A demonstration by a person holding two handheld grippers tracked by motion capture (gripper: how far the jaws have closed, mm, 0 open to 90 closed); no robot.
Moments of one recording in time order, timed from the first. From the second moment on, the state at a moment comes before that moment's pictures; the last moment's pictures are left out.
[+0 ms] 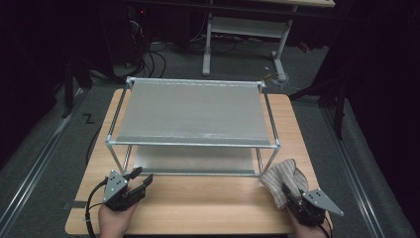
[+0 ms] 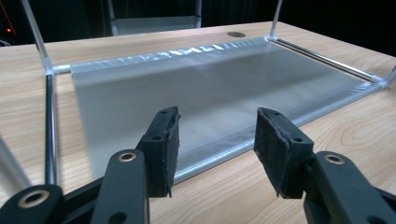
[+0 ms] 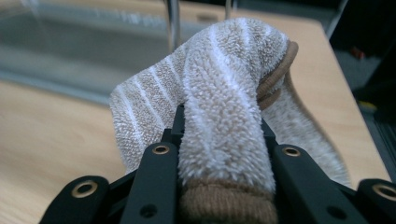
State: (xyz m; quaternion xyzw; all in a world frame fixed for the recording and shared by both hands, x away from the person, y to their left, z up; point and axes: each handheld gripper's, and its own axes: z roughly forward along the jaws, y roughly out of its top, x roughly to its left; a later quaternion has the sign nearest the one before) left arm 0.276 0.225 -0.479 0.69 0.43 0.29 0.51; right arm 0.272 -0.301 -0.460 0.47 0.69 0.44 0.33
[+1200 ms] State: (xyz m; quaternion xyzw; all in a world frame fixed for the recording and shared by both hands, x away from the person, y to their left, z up) left arm 0.267 0.227 -0.478 0.69 0.43 0.28 0.51; right arm 0.307 -0.281 -0.484 0.50 0.71 0.39 0.29
